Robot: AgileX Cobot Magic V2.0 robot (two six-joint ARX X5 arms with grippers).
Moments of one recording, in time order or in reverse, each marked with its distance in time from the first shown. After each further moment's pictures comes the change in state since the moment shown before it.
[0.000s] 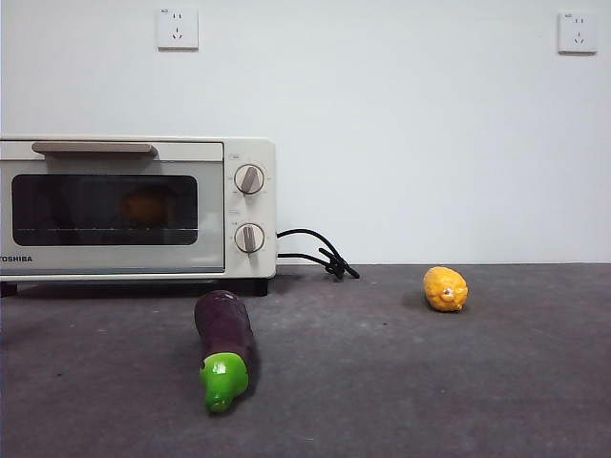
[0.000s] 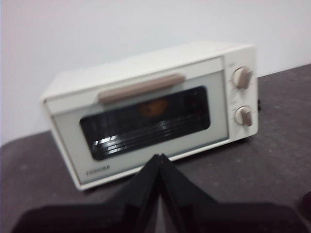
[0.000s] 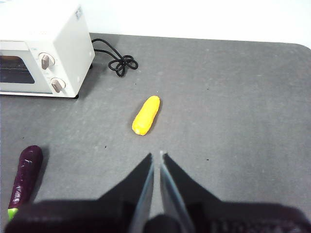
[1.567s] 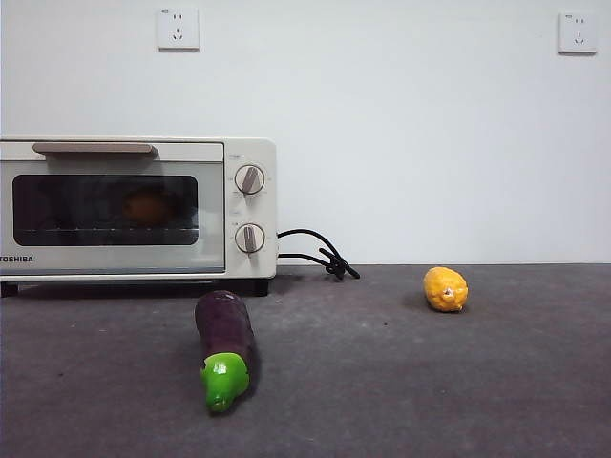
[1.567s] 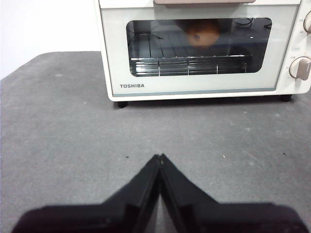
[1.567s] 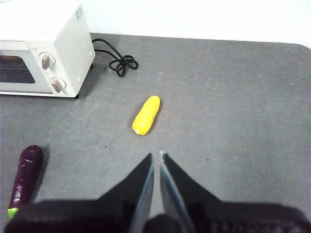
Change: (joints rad) left arm 0.063 -0.280 -0.140 -0.302 -0.131 -0.174; right arm 0.000 0.000 0.000 0.000 0.000 0.000
